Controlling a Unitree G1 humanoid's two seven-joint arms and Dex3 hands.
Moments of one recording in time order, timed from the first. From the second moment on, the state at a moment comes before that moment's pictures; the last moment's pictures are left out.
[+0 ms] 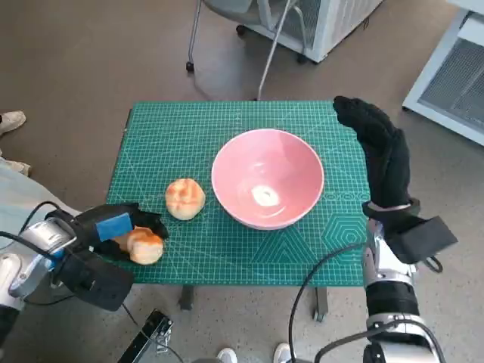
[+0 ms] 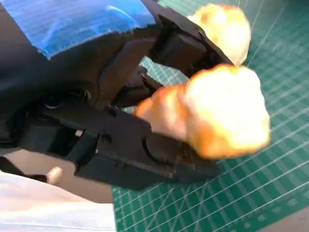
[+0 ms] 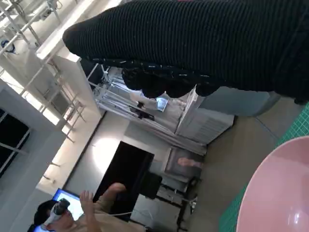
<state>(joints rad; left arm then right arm) -0.44 0.98 -0.31 0.34 0.72 -0.52 -0.42 -0.71 -0.15 -0.16 0.82 0.18 -0.88 0.33</state>
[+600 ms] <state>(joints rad) -0.61 0.98 -0.01 0.06 0.38 -0.44 -0.50 -0.71 -0.15 -0.16 0.82 0.19 -0.87 0.35</state>
